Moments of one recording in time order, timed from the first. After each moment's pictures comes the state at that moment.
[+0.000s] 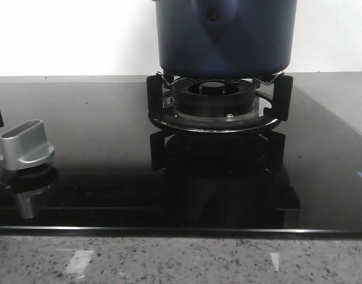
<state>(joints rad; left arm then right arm) -0.26 1.00 -0.89 -1.55 0.61 1.57 0.61 1.66 -1.83 -1.26 0.87 0.28</state>
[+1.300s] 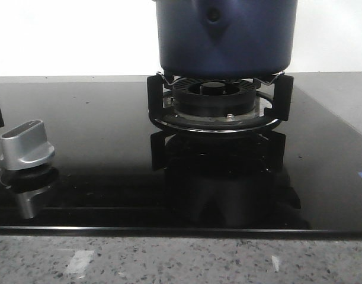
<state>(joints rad) -0.26 1.00 -0.89 -1.55 0.61 1.57 0.18 1.54 -1.83 -0.30 1.10 0.35</state>
